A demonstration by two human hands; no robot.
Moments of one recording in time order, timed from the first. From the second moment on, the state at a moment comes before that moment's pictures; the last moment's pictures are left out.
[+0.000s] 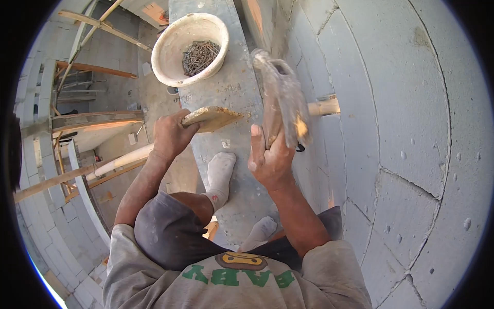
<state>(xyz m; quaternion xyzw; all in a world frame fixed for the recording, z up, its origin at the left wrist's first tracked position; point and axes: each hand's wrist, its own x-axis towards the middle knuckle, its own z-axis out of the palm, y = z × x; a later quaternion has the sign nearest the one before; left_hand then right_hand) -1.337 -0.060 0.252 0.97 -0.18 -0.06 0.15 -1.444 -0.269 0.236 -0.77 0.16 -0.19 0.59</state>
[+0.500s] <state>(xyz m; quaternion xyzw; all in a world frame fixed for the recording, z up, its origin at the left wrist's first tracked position) -1.341 -0.060 0.252 0.97 -0.17 -0.08 0.13 -1.437 -0.279 0.221 -0.92 -0.01 -0.27 0.30</state>
